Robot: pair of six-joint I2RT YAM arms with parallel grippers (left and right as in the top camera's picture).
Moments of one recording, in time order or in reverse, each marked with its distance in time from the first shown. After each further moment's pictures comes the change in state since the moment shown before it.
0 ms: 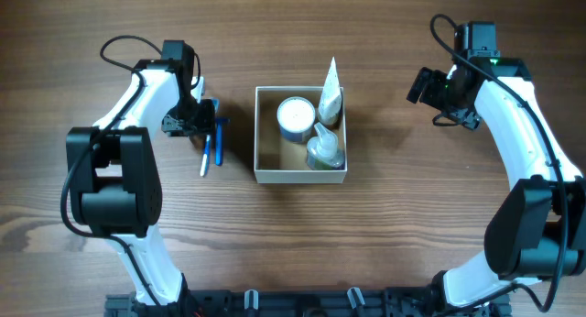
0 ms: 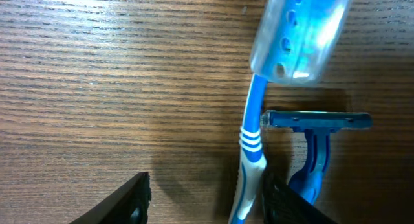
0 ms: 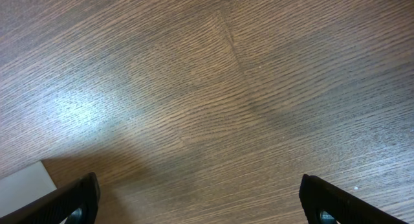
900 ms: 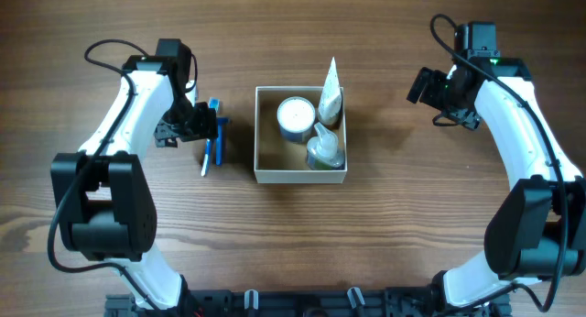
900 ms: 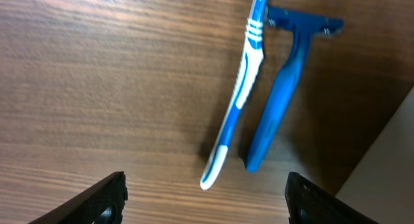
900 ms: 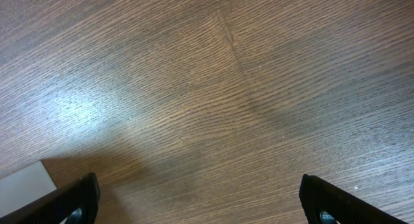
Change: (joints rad) left arm -0.010 -0.140 0.000 -0.197 -0.002 -0.117; right arm 0.000 0.000 0.000 -0.001 0.000 0.000
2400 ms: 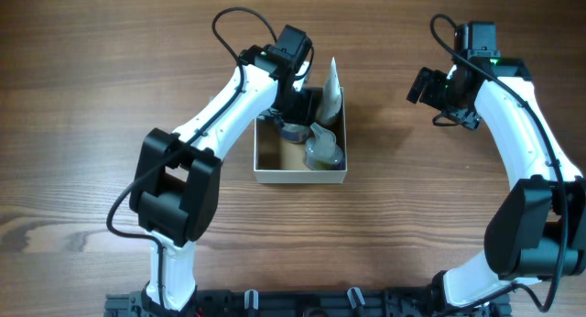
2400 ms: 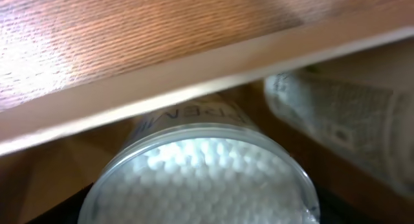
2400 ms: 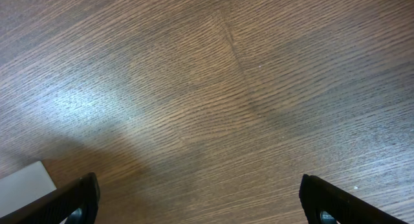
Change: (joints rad) left arm -0.453 0.190 0.277 0.162 0.125 -0.058; right arm 0.000 0.000 0.000 0.000 0.000 0.000
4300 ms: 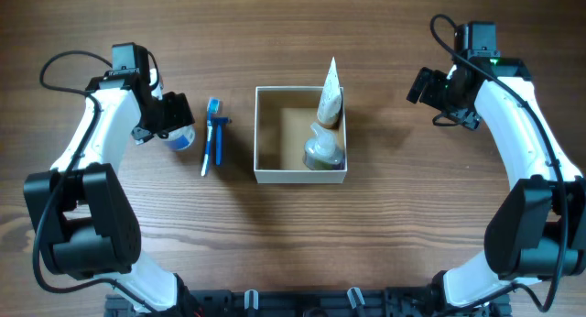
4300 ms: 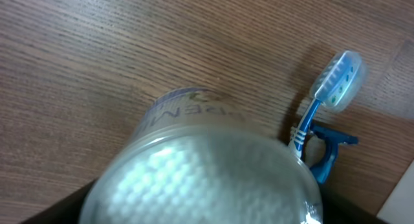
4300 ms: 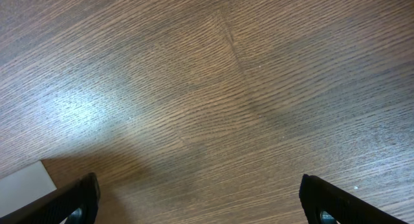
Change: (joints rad) left arm 0.617 -0.265 -0.414 0.144 -0.069 0.011; right arm 0.000 0.000 0.000 0.000 0.000 0.000
